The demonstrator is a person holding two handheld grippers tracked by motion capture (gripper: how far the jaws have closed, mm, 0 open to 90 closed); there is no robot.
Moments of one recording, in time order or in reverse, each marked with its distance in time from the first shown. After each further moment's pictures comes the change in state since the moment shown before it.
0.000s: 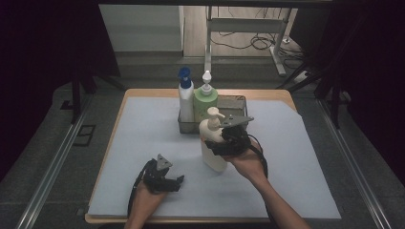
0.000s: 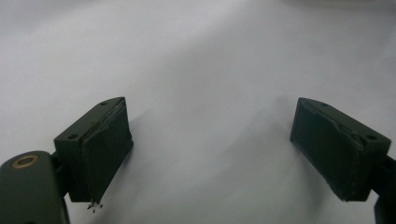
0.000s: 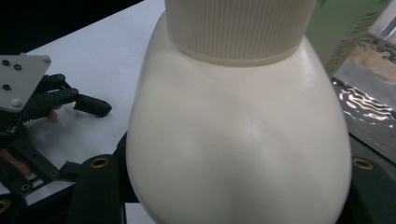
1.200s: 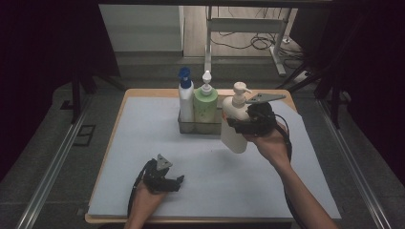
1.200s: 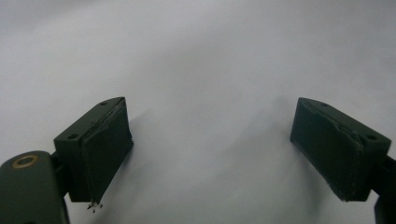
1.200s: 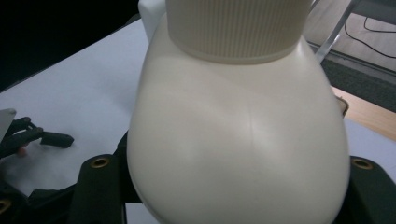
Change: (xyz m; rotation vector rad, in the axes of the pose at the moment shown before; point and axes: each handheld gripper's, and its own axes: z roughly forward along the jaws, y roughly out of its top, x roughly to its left) left arm 0.000 0.000 0.000 0.004 -0.001 0.002; right arm -0.050 0.033 -0.056 -0.057 -0.113 0.071
